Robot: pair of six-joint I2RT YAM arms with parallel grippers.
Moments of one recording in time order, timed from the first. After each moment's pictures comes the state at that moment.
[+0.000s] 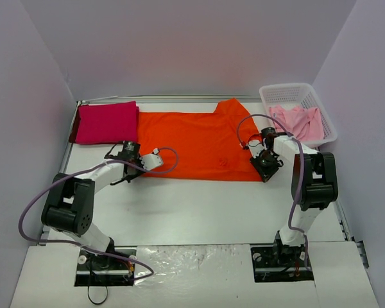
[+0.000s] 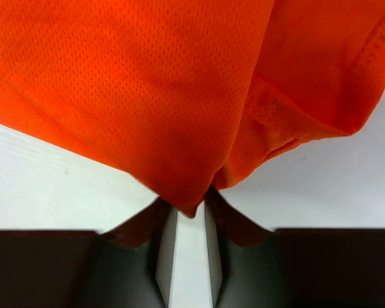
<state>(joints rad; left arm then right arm) -0.26 1.58 0.86 -0.34 -0.04 0.88 0.06 1.82 1.13 -0.79 -0.04 -0.55</state>
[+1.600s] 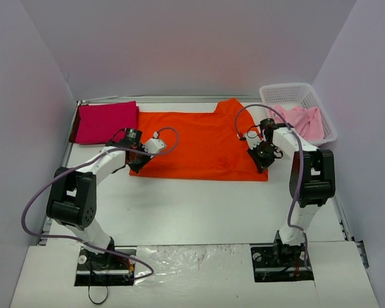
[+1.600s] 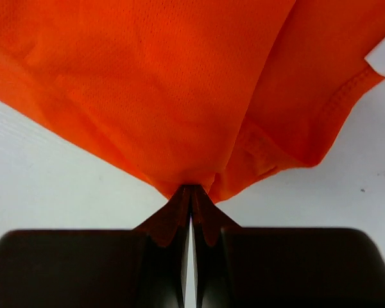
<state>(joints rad) -0.26 1.64 1.06 -0.51 0.16 0.63 0.07 1.85 1.27 -0.87 -0.14 -0.58</state>
